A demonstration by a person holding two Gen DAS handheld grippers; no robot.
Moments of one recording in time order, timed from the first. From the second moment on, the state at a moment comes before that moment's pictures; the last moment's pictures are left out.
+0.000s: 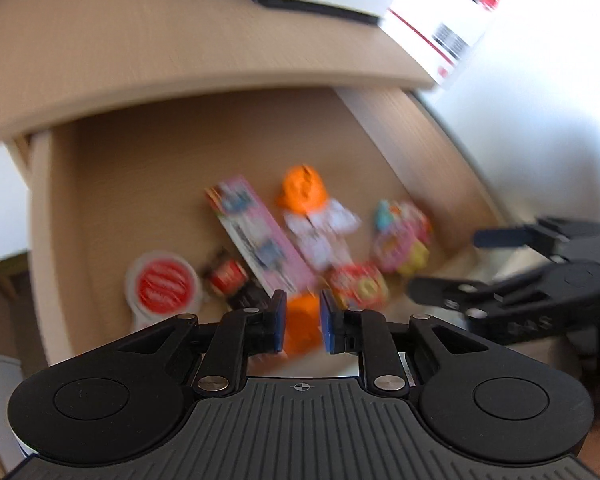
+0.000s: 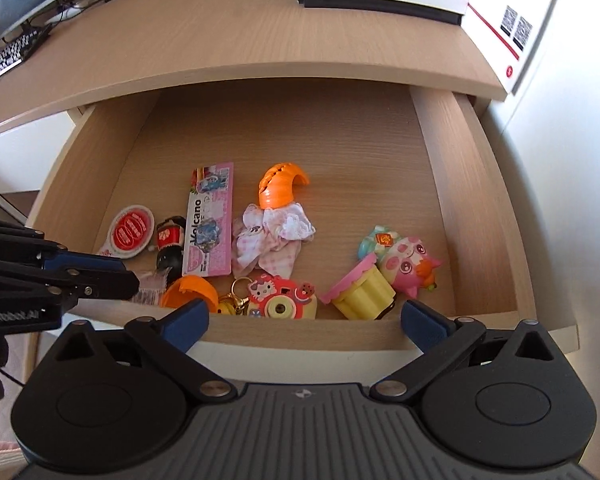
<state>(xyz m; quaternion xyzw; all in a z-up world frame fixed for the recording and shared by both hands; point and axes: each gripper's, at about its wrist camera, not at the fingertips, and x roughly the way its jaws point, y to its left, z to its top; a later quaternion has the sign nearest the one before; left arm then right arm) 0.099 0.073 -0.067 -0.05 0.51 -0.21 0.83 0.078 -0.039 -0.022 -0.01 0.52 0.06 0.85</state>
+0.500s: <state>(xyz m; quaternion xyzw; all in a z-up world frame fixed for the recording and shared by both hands) 0.157 0.073 -0.108 0.07 0.63 -0.17 0.75 0.107 -0.064 -0.009 0.04 0.50 0.07 0.86</state>
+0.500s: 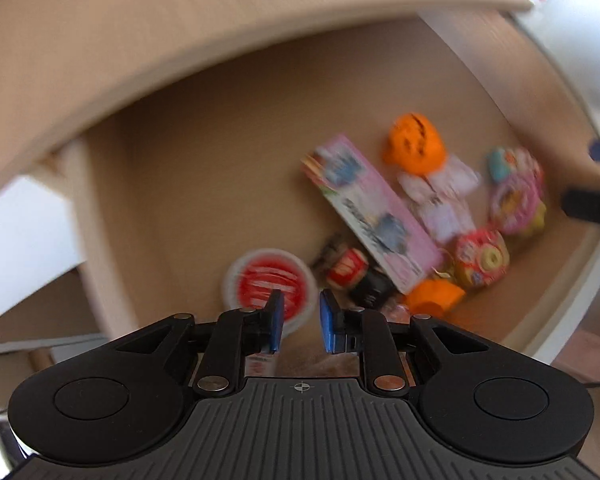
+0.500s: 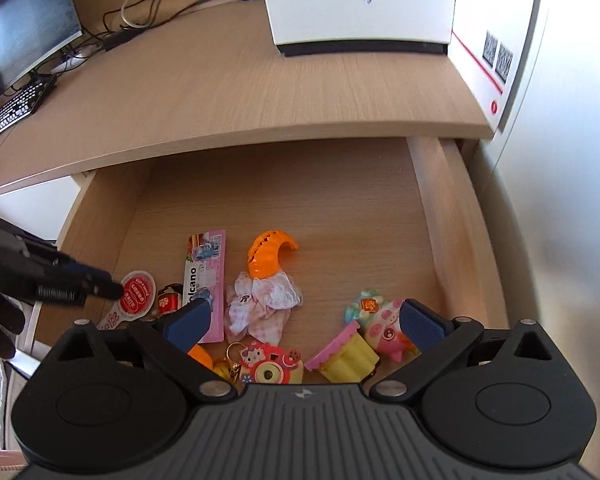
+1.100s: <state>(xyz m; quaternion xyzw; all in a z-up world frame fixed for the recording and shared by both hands) 0.179 0.033 -0.149 0.05 0.67 -0.11 0.73 0.129 -0.076 -0.021 0.03 0.50 0.05 0.86</state>
